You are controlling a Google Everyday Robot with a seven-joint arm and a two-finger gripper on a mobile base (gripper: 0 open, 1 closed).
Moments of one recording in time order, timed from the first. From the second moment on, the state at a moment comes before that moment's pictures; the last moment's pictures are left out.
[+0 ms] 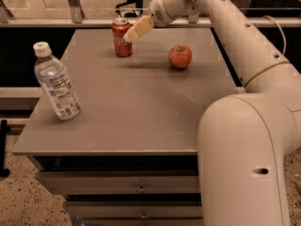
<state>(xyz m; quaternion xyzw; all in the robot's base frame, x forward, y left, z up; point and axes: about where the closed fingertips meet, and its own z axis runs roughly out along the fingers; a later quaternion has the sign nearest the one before) 0.822 0.011 0.932 -0.48 0.73 0.17 0.45</state>
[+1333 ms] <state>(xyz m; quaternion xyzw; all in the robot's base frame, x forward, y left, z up) 0.815 0.095 0.901 -0.45 0.73 0.26 0.44</state>
